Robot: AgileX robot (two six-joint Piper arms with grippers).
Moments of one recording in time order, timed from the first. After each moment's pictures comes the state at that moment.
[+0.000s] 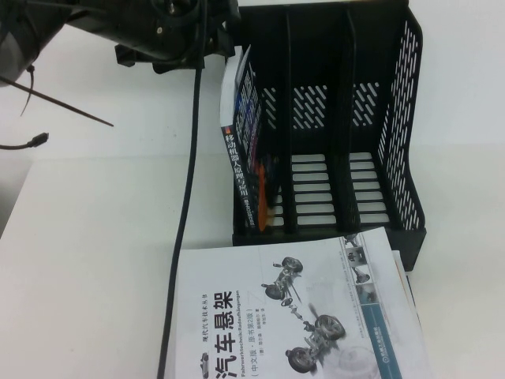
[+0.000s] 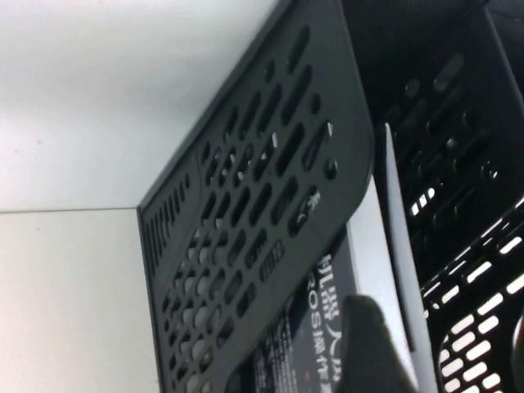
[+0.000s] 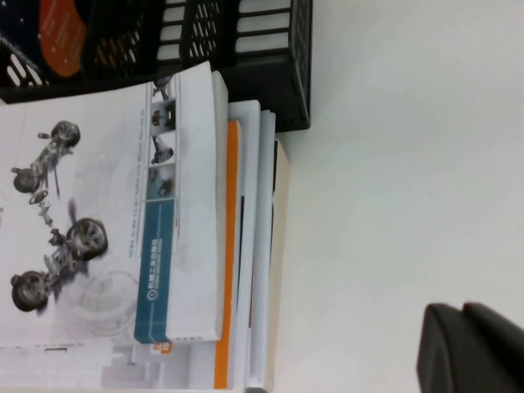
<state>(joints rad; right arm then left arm) 0.51 0.63 -0.75 -0.18 1.02 0.55 -0.29 1.88 -1.94 -0.40 0.82 -0.21</state>
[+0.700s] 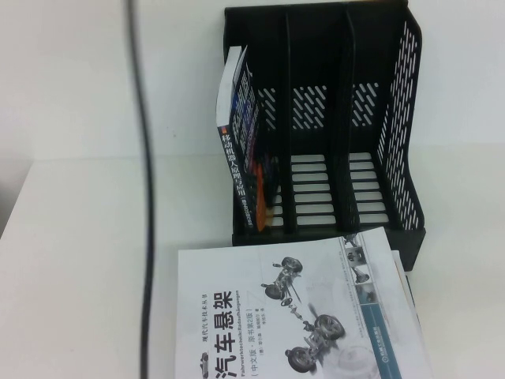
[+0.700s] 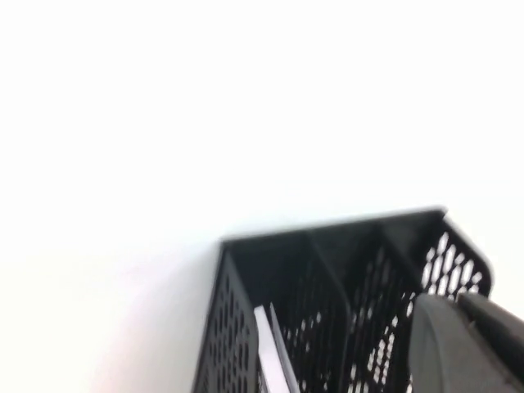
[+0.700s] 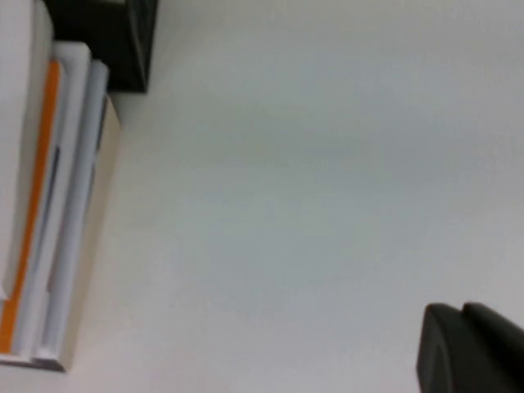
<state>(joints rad) 0.51 0.54 -0.73 -0.40 1.20 0.41 -0.29 1.40 -1.77 -0.29 0.69 -0.04</state>
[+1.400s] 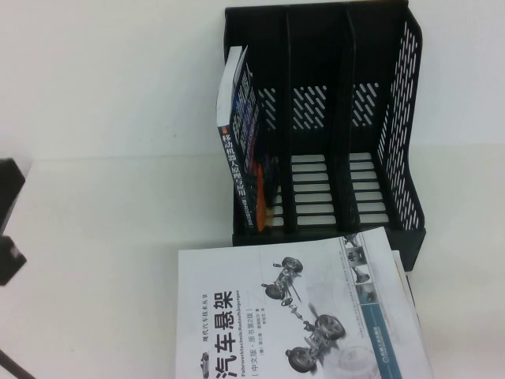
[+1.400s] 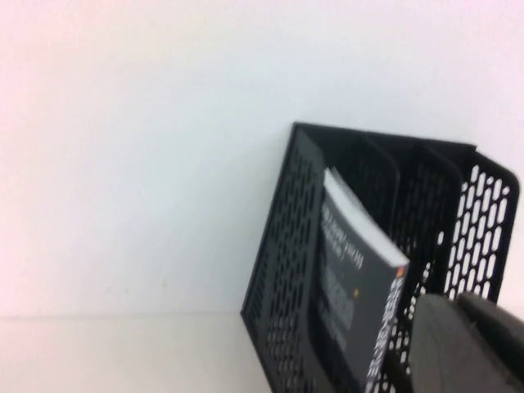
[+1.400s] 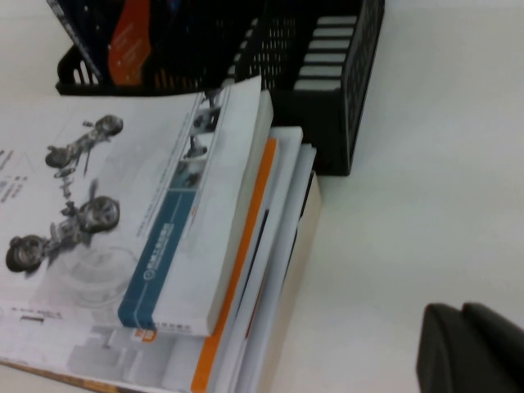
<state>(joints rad) 0.51 0.23 -0.34 -0.19 0.70 0.40 -0.29 0.60 -0.60 -0.47 0.13 0.13</state>
